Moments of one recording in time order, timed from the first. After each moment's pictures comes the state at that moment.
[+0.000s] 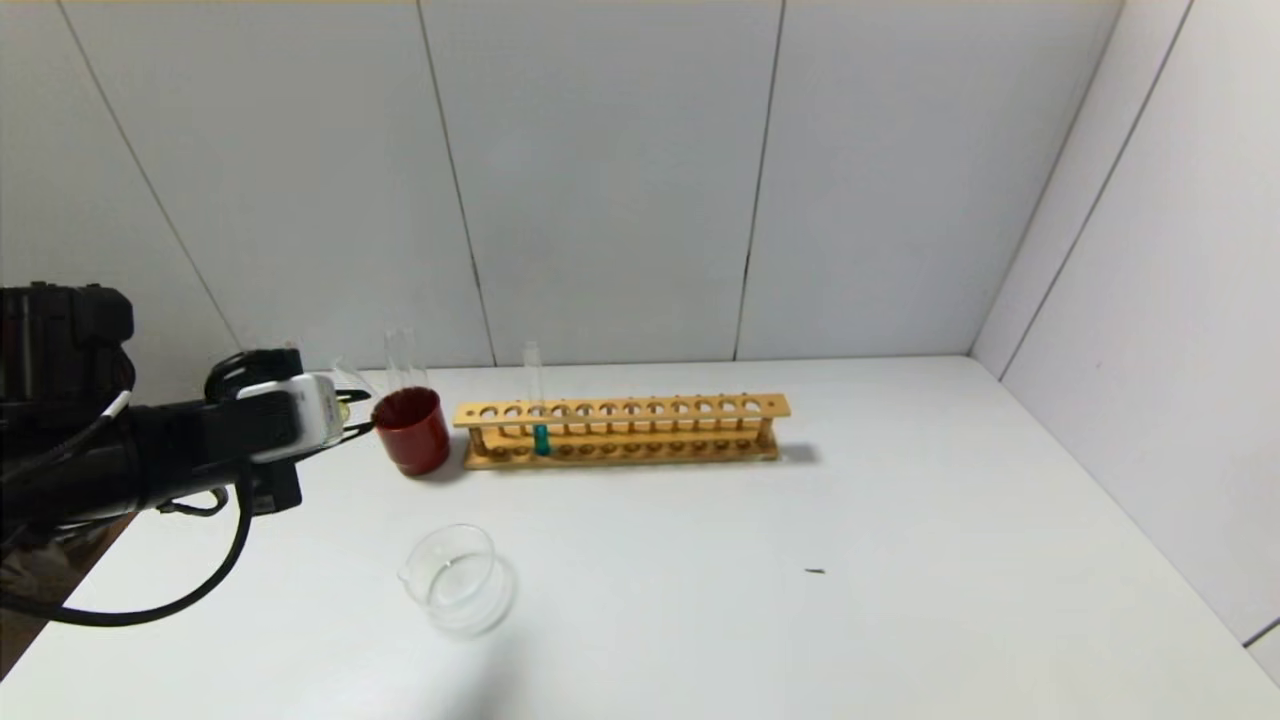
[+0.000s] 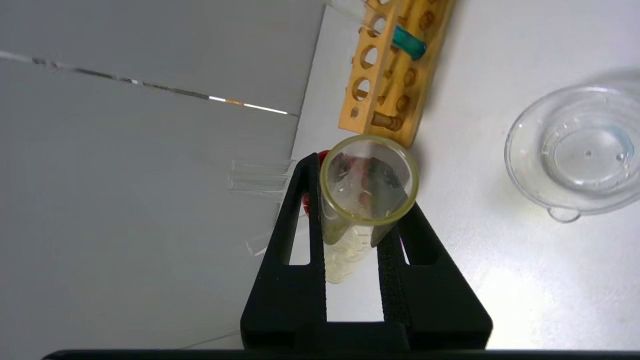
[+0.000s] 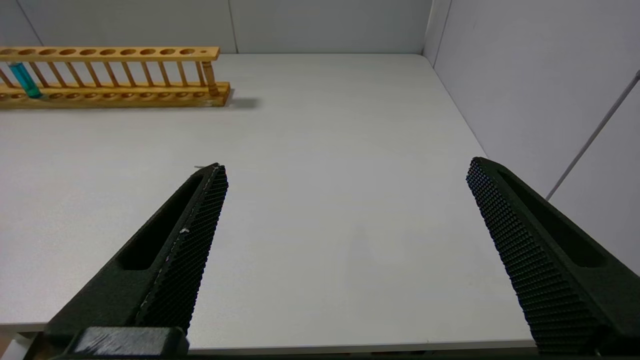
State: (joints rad) left arm -0.02 1.48 -0.68 -0.39 -0.47 1.26; right arm 0.00 0.00 0.00 0.00 0.00 0.00
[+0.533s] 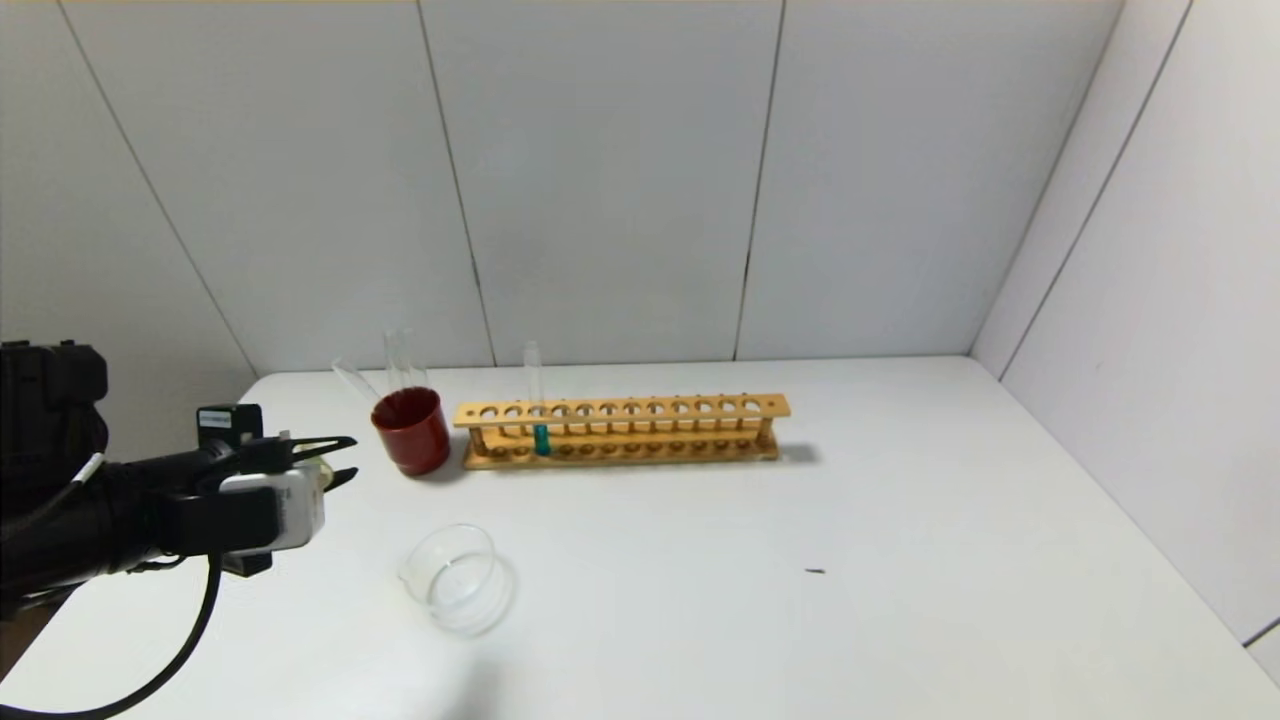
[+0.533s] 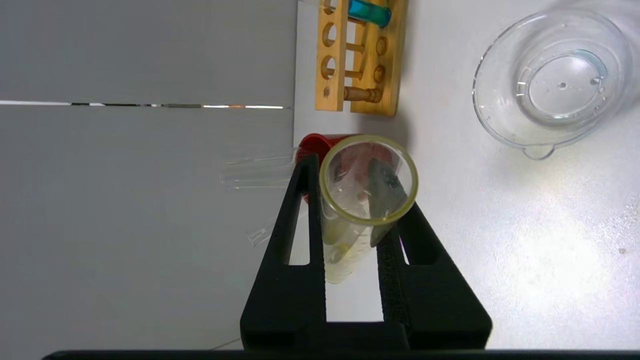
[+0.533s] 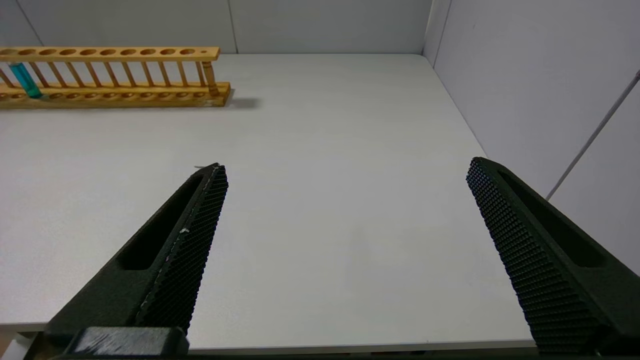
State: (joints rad) left arm 0.01 1.42 -0.54 -0.43 -0.47 1.48; right arm 0.00 0.00 0.00 0.00 0.00 0.00
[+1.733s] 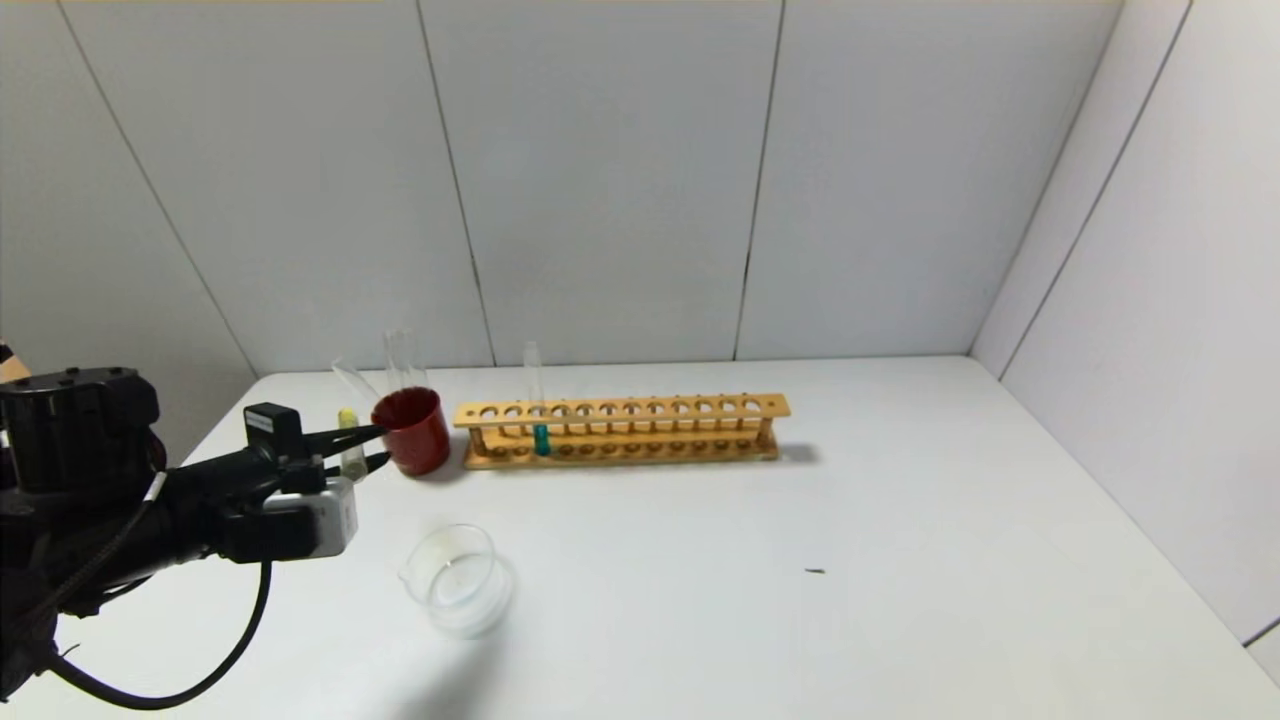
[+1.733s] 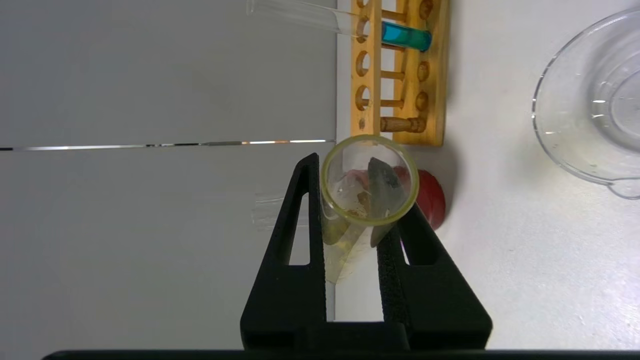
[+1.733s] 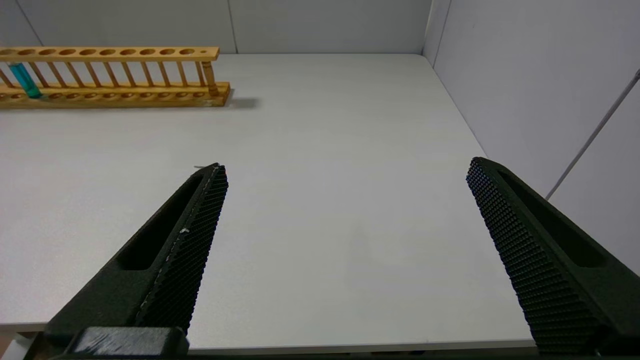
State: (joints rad) left arm 0.01 1.62 -0.42 -0.88 -0.57 1.52; right arm 0.00 0.00 0.00 0.00 0.00 0.00
